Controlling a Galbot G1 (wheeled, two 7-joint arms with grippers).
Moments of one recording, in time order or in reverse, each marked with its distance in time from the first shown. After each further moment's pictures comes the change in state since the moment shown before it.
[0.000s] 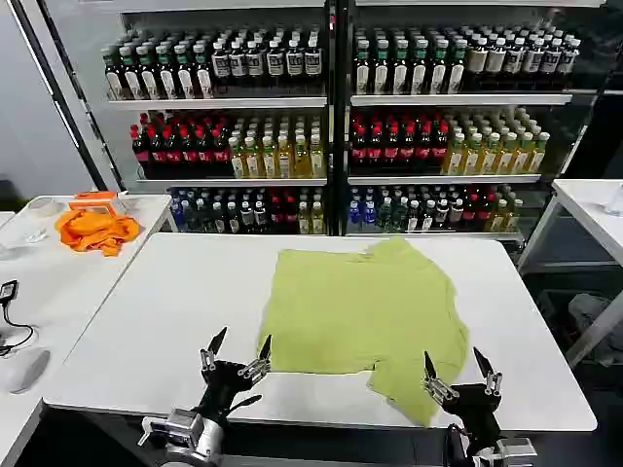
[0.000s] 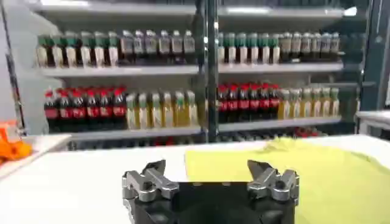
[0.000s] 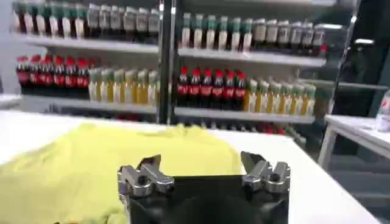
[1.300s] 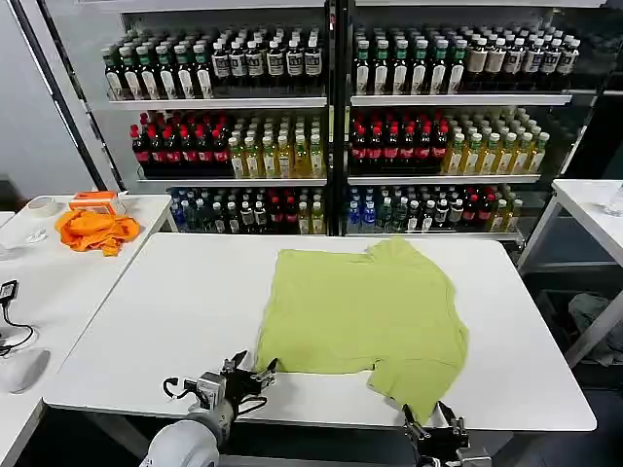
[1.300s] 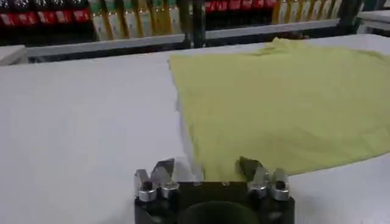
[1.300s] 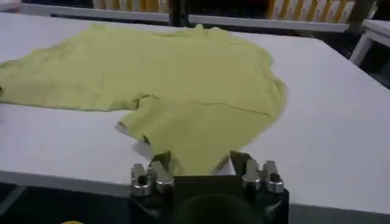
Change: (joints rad) left arm -0.209 0.114 0.111 0.189 -0.216 0.262 -0.039; right arm 0.025 -0.006 -0.113 -0.079 0.108 -0.159 0.060
